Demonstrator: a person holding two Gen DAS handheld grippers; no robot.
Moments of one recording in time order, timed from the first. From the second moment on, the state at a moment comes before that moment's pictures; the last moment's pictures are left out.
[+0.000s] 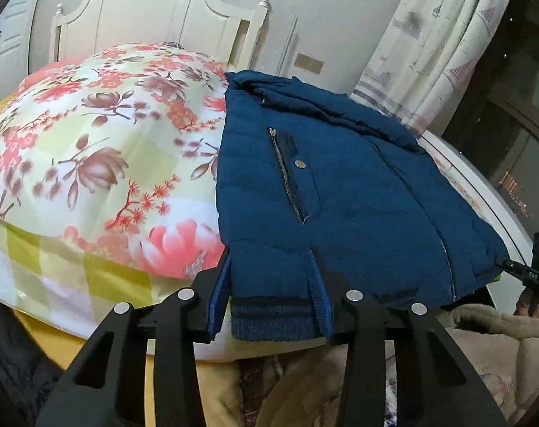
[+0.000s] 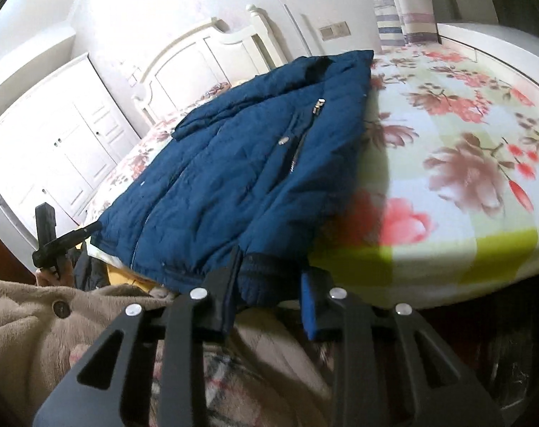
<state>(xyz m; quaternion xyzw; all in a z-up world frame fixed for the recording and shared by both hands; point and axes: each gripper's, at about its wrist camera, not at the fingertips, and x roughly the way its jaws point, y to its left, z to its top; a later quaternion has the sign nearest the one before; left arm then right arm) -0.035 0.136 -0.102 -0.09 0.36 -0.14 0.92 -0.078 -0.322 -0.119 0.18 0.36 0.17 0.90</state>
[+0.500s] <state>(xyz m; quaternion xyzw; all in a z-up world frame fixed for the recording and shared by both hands) -0.027 0.128 -0.113 -0.09 0.39 -0.15 0.91 -0.065 -0.326 -0.132 0.21 0.36 0.17 0.90</state>
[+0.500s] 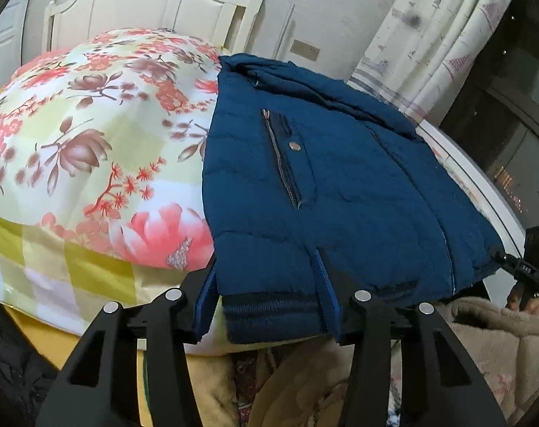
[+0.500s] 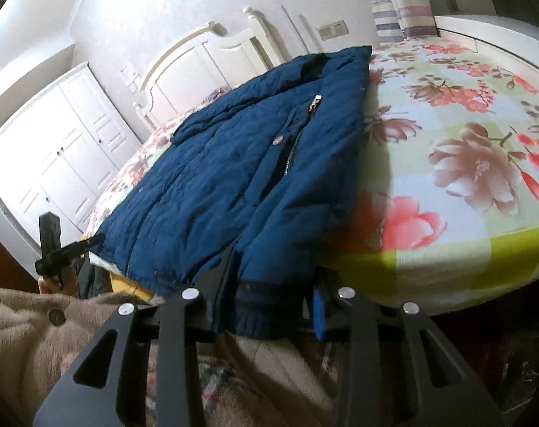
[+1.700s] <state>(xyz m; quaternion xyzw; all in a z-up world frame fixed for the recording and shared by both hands) 0.278 0.143 -0.020 -0.45 0.43 -0.15 0.77 0.207 -0.398 0.000 0.38 0.30 0.11 0.87</state>
